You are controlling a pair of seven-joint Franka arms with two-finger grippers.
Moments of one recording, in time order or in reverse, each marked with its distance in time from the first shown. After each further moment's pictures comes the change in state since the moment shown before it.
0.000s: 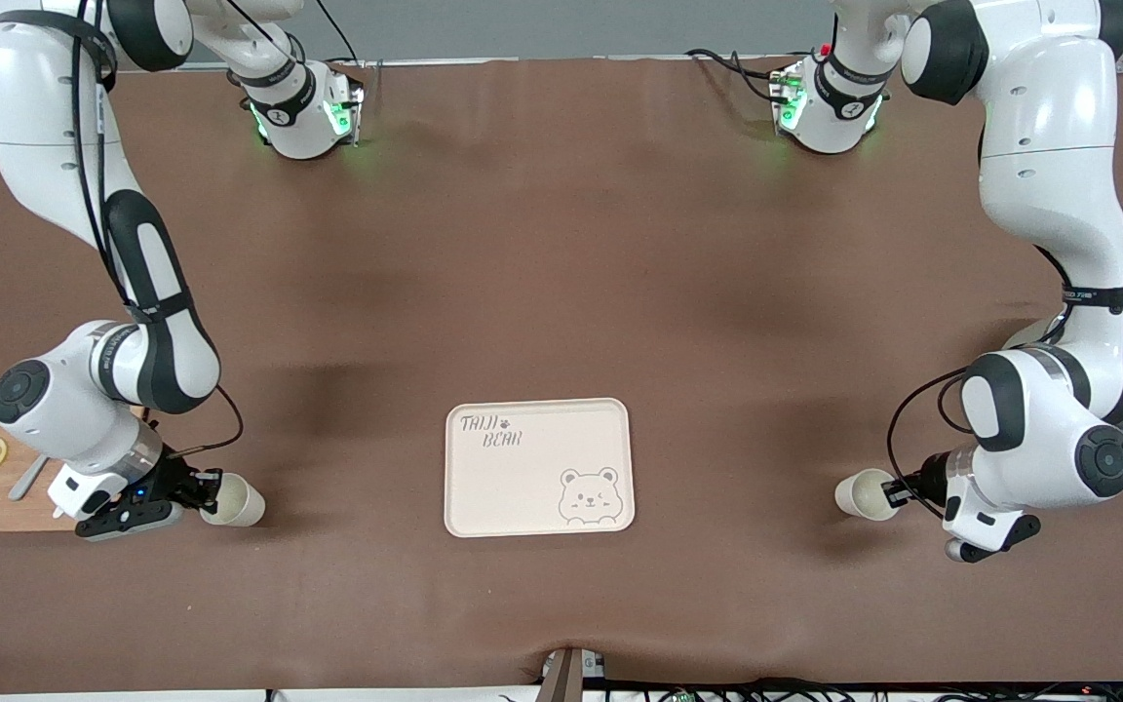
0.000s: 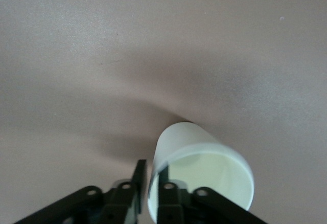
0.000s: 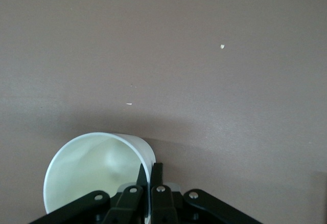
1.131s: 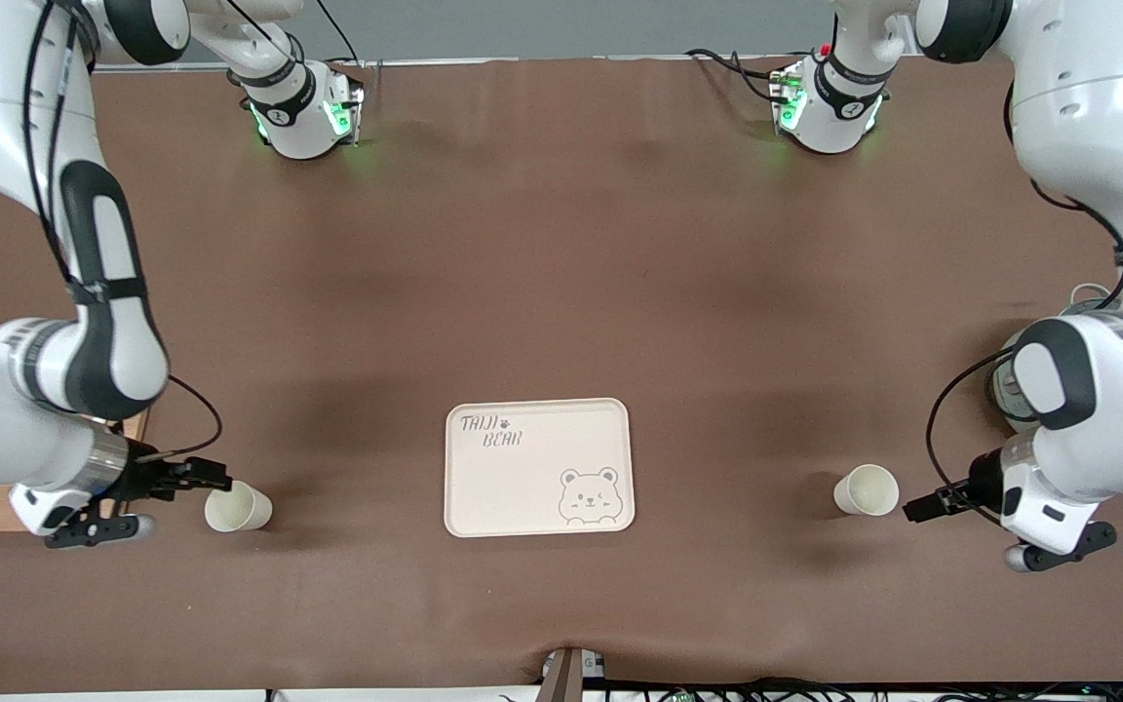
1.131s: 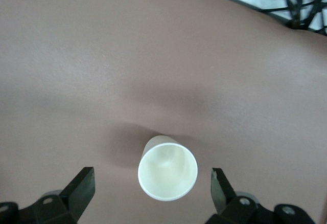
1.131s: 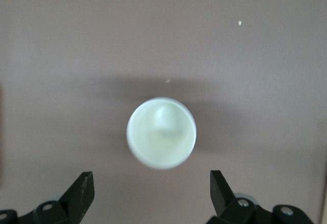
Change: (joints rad) left arm 0.004 -0.155 0.000 0.023 0.020 -0.023 0.063; right arm -0.002 -0.062 -0.018 0.268 0.002 -0.588 0.204
